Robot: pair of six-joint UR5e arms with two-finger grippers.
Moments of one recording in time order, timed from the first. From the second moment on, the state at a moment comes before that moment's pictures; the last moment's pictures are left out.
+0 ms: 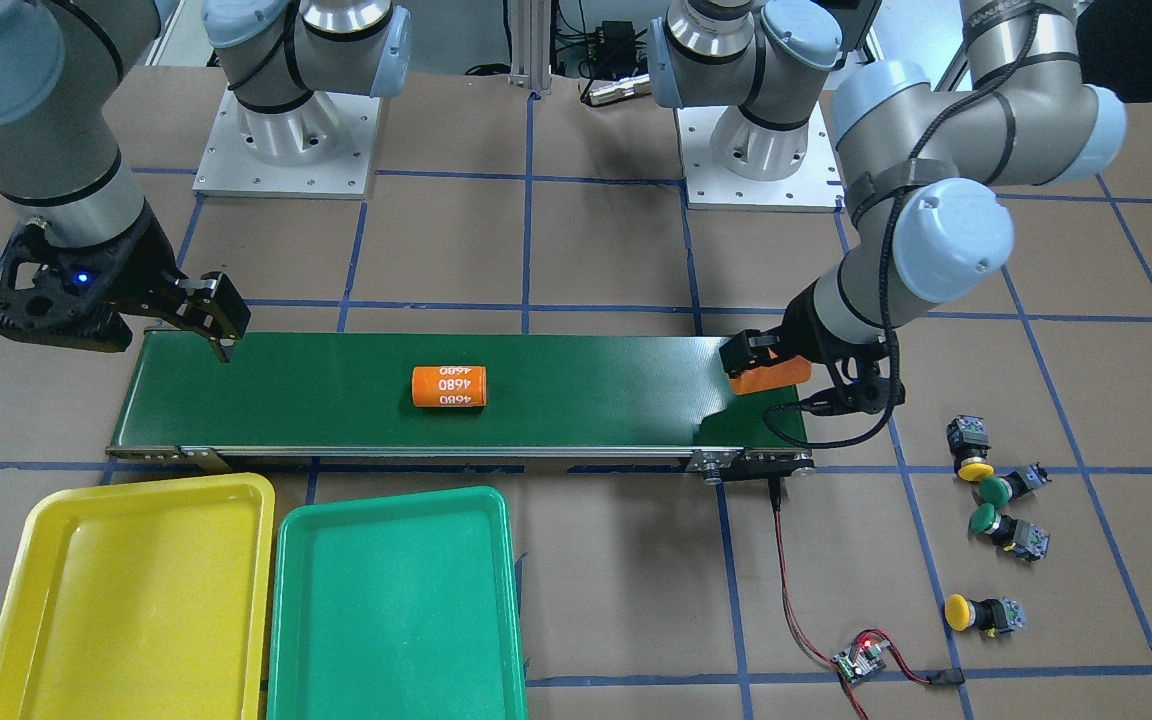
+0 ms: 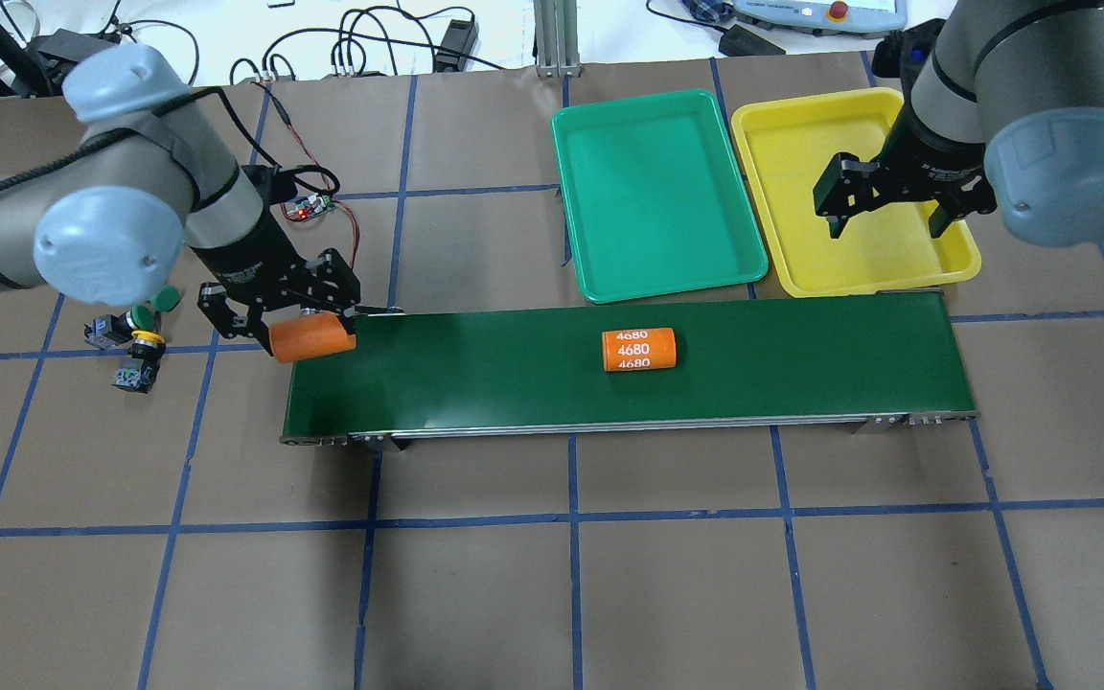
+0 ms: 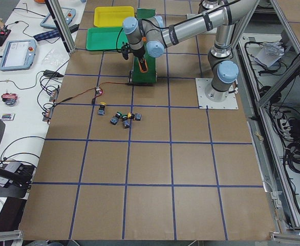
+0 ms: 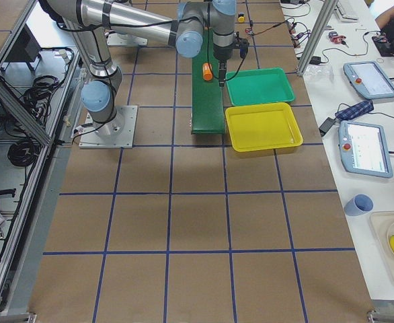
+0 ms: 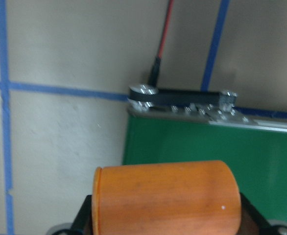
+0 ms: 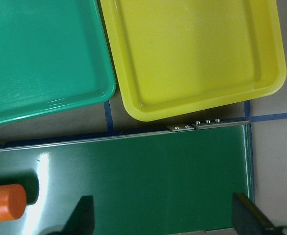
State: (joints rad) left arm -1.49 -1.75 -1.88 -1.28 1.48 -0.12; right arm 1.47 -1.52 1.72 -1.86 -1.60 -0.02
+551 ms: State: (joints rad) left arm -1.56 -1.78 -1.93 -1.17 1.48 -0.12; right arm 1.47 -1.53 1.71 -1.83 -1.58 -0.02
